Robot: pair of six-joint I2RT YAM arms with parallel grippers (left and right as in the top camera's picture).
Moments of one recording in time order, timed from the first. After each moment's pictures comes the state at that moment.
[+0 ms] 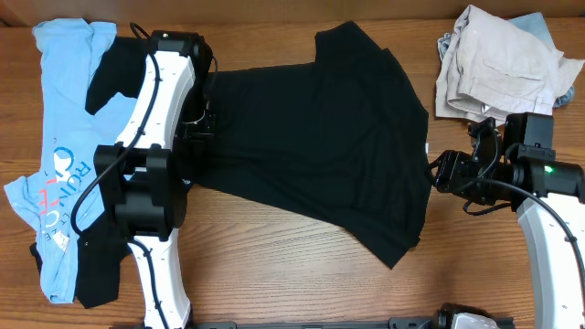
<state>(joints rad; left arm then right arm) -0.09 2.25 2.03 -1.65 -0.12 -0.12 -0.19 1.27 1.07 -1.03 -0.39 0.15</state>
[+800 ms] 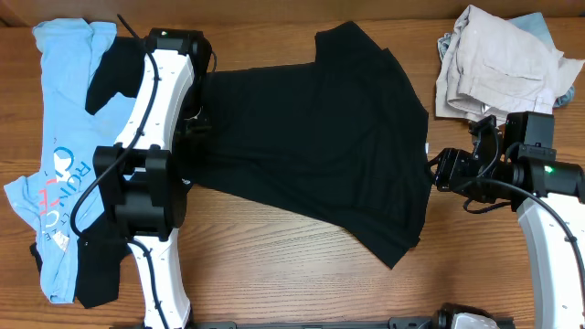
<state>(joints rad) -0.09 2.25 2.05 -1.61 -0.22 -0.41 -0.19 1.27 1.07 -1.01 -0.39 0.15</state>
